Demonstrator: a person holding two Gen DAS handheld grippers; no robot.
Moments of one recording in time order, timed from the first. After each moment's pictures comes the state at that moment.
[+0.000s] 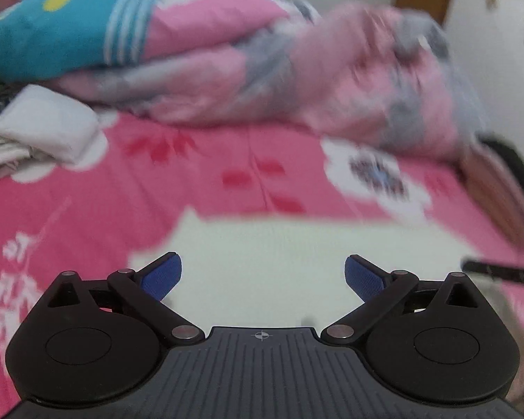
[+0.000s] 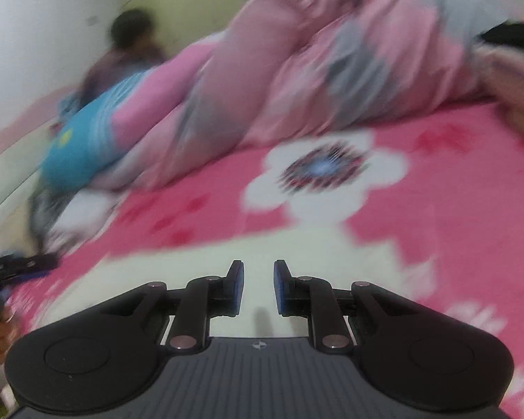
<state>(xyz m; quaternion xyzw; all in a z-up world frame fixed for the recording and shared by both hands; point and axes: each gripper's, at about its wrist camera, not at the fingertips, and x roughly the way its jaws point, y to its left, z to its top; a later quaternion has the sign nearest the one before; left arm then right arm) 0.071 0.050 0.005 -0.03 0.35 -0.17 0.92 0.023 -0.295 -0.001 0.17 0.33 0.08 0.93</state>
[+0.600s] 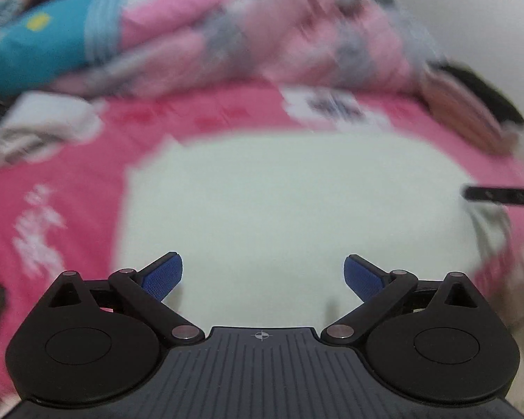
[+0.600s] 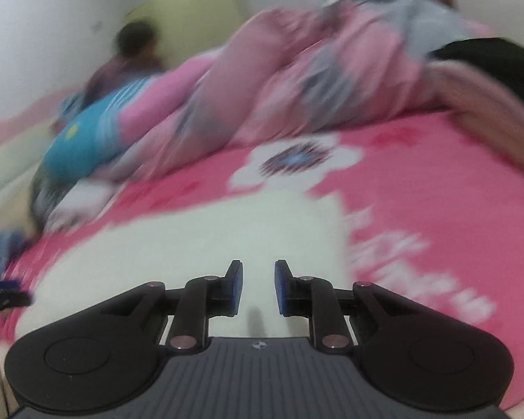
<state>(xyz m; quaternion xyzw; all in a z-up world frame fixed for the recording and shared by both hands) -0.034 0.050 -0.021 0.05 0.36 -0.21 0.91 -0.082 -0.296 -0.002 0.13 0.30 0.05 0.94</state>
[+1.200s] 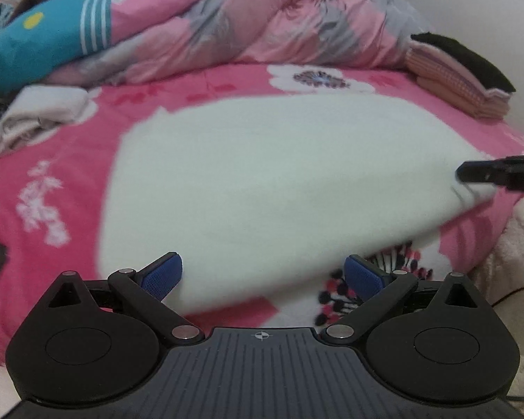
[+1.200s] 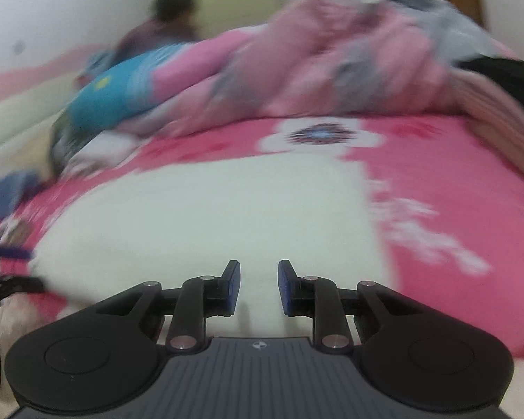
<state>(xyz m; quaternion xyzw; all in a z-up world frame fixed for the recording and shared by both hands) -0.065 0.054 -0.038 0.07 0.36 -0.20 0.91 -0.124 -0.245 -0.001 0.06 0.31 0.10 0.94</state>
